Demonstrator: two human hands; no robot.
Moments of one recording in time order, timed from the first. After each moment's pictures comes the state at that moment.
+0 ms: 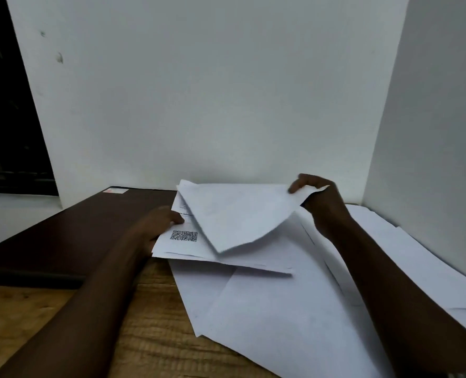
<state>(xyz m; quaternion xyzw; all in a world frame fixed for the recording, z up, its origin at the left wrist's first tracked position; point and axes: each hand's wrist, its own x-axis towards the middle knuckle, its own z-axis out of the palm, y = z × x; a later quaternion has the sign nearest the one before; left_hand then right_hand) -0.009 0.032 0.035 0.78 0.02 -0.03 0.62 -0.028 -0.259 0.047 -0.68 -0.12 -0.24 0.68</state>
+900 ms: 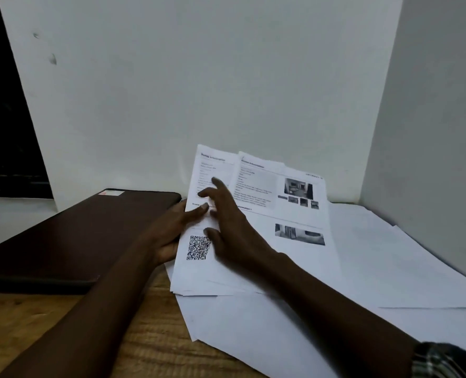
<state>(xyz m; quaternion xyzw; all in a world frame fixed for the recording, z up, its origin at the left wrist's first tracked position) -0.003 0.012 0.018 0.54 -0.18 -0.17 0.81 -0.032 -0.142 0.007 -0.83 -0.34 -0.27 0.35</state>
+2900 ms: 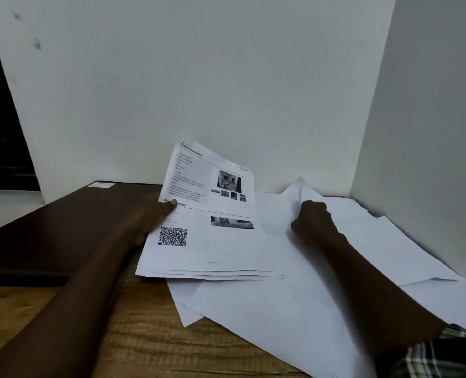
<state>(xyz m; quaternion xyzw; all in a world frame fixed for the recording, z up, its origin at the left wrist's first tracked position) -0.001 0.030 0.029 0.75 -0.01 -0.01 0.66 -0.024 -0.266 0.011 -0.95 0.19 -0.15 0.21</state>
